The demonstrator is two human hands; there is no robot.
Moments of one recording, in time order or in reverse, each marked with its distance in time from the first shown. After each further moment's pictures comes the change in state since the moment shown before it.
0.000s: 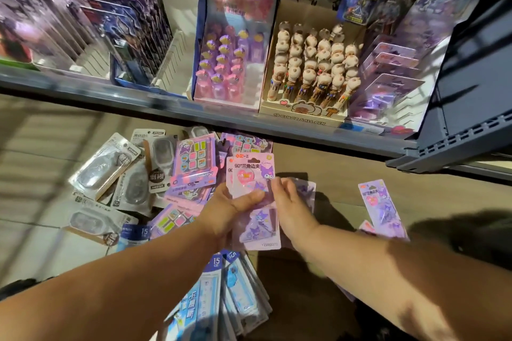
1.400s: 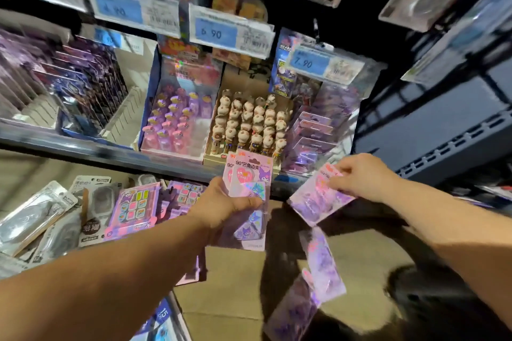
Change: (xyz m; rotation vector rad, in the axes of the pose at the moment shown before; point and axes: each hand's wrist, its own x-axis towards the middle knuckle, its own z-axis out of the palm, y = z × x) left_hand 0.031 0.063 0.098 0.110 -0.093 0.072; right_hand -0.013 -0.105 -0.257 -0.969 0.230 -0.138
